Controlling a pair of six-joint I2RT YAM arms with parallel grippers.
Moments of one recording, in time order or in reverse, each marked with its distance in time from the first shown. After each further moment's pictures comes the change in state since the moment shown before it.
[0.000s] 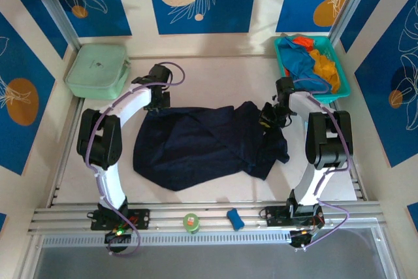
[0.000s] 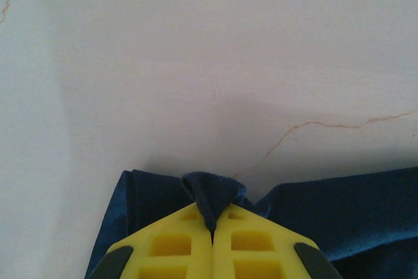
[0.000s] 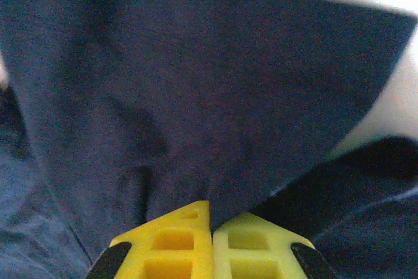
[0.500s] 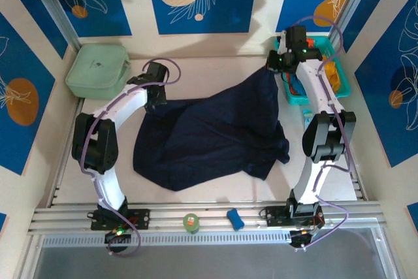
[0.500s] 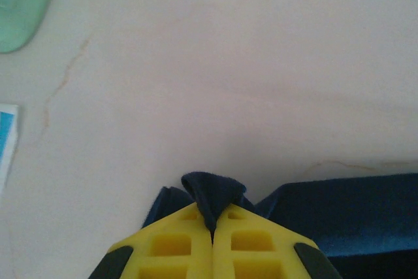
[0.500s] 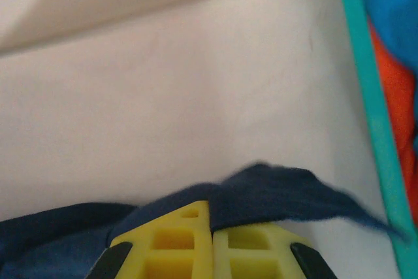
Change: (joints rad) left arm 0.018 -0.071 -0.033 0.056 -0.122 -0.038; right arm 0.006 0.107 0.692 -0.063 0.155 -0.282
